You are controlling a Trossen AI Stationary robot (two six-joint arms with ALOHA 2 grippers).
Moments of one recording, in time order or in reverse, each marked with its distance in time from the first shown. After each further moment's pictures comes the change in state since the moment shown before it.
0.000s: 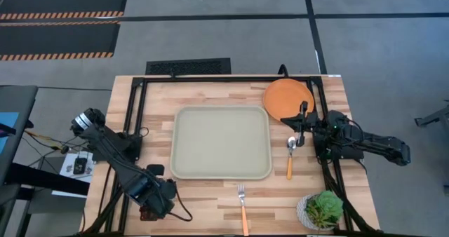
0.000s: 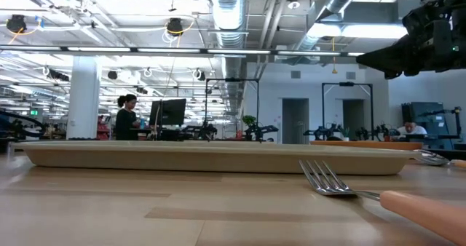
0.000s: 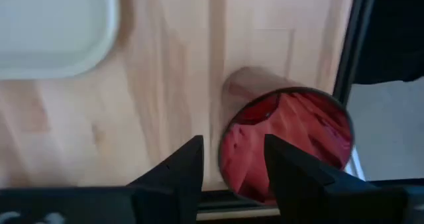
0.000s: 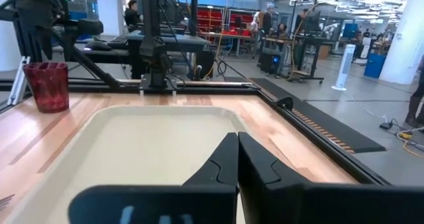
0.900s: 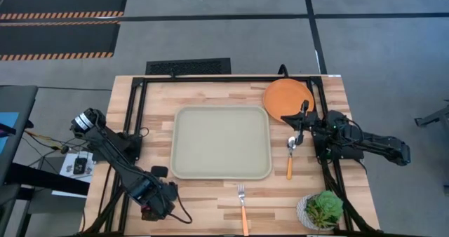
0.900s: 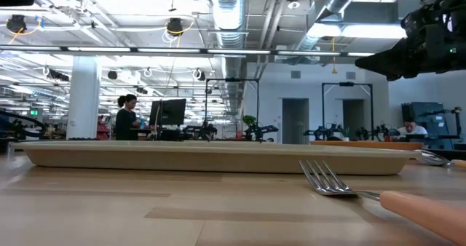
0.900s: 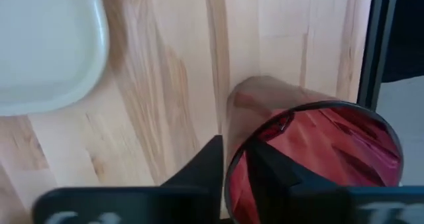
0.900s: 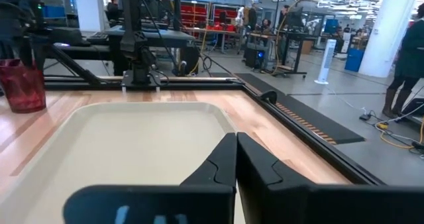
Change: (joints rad) left arm -0.004 0.000 -0.118 0.135 -0.042 0.085; right arm 0.000 0.000 0.000 -0.017 0.066 -0.002
